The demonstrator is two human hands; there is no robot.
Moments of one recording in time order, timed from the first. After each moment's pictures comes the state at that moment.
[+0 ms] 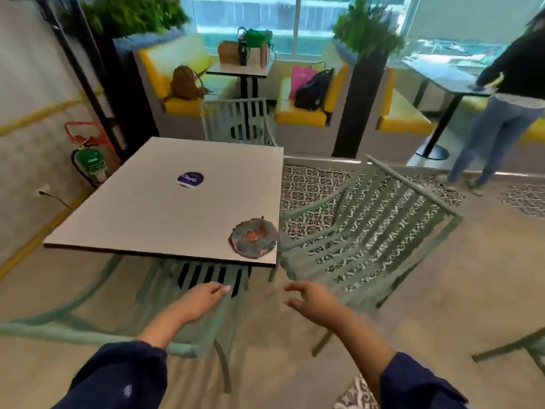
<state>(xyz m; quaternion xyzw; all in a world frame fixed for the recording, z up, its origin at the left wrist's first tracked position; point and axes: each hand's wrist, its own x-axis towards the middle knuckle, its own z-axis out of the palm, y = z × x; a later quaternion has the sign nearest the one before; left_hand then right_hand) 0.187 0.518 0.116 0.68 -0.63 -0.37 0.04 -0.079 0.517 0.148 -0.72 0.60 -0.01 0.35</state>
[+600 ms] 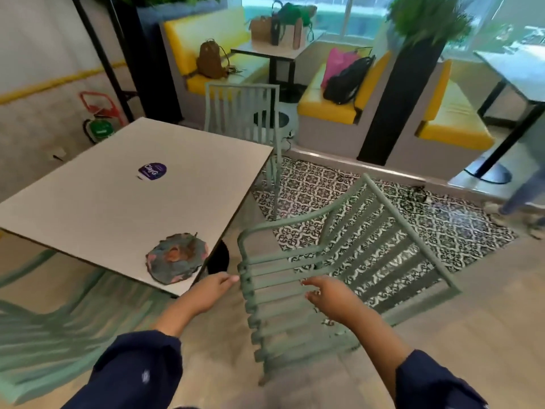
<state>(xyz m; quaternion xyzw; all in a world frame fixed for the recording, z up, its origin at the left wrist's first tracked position) -0.088 0.317 0.099 0.75 -0.50 -0.42 0.13 -0.362 0.248 0.129 -0.80 0.52 0.06 0.31</state>
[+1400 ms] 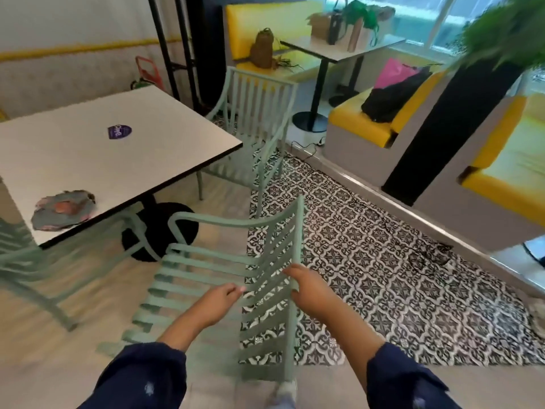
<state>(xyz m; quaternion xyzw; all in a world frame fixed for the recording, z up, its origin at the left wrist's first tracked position) -0.523 0.073 0.061 0.81 -0.34 -0.41 0.23 -0.684 -0.082 0.110 -0.91 0.31 0.08 0.27</state>
